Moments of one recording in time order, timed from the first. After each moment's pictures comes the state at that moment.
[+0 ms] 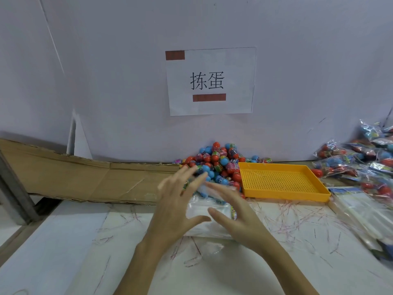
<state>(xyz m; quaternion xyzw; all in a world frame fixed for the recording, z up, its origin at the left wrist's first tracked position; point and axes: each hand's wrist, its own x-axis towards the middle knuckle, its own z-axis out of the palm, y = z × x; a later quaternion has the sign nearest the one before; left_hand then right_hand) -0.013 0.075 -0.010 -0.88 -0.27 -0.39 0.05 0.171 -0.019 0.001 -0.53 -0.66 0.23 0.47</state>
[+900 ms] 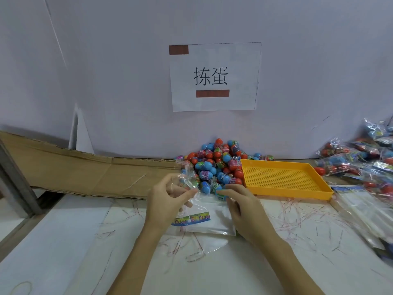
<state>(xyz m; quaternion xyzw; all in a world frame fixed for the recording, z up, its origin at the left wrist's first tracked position) -0.019 0.079 -0.003 -0.66 -0.41 -0.47 -0.42 0.190 -0.002 -0.022 -0.66 -0.66 0.03 0.35</state>
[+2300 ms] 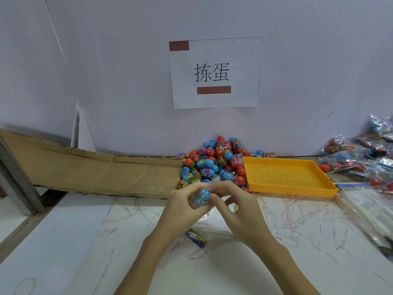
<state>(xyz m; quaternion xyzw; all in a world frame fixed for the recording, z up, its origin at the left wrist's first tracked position) -0.004 0.061 -0.006 -0.79 -0.30 -0.39 -0.37 0.159 -0.008 -0.007 -0.54 -0.64 0.13 0.53</state>
